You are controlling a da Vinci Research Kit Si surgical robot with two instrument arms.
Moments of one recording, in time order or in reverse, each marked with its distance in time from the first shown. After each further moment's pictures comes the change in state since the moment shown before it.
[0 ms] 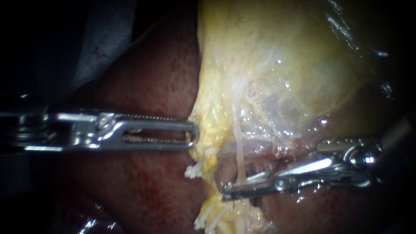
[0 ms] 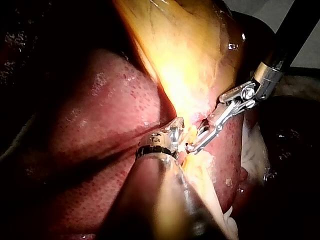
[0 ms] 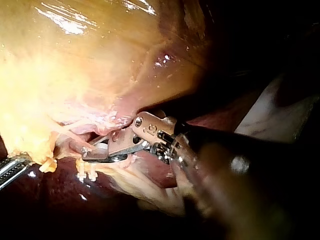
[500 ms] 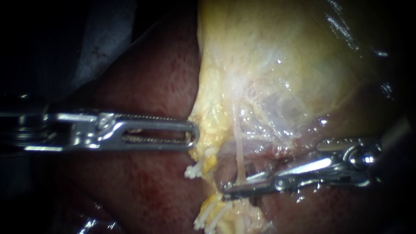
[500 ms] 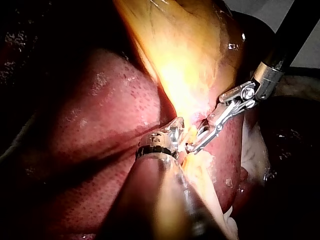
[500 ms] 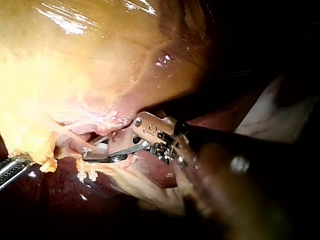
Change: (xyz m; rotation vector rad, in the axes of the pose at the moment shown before) right arm 0.000 0.000 0.000 0.000 0.000 0.000; left arm 0.000 0.000 0.000 0.000 0.000 0.000
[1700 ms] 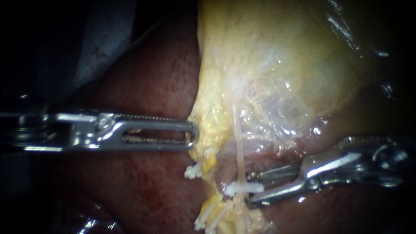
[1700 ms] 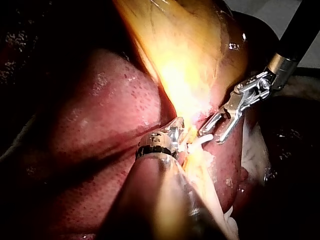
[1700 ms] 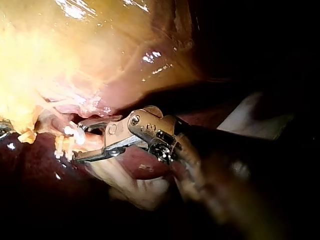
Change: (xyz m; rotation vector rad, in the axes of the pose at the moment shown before) right arm 0.000 -0.004 -0.006 0.030 0.008 -0.174; left arm 0.000 0.000 0.000 0.000 0.000 0.000
